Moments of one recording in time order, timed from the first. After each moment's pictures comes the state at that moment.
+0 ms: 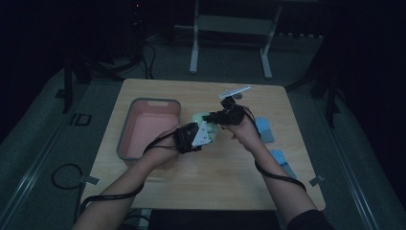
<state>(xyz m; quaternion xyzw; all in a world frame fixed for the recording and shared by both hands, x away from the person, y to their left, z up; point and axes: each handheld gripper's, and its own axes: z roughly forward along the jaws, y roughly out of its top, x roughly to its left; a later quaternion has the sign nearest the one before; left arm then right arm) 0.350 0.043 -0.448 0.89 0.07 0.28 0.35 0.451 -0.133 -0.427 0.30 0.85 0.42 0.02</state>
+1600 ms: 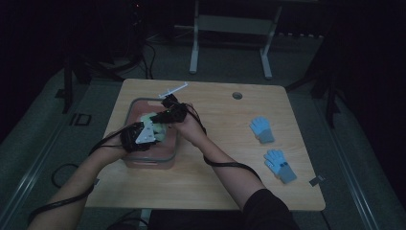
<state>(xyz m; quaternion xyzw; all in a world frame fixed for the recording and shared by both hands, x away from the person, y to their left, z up) 0.355 0.189 -0.478 0.91 0.11 0.27 0.29 0.461 0.036 -0.452 0.25 0.87 0.42 -0.02</state>
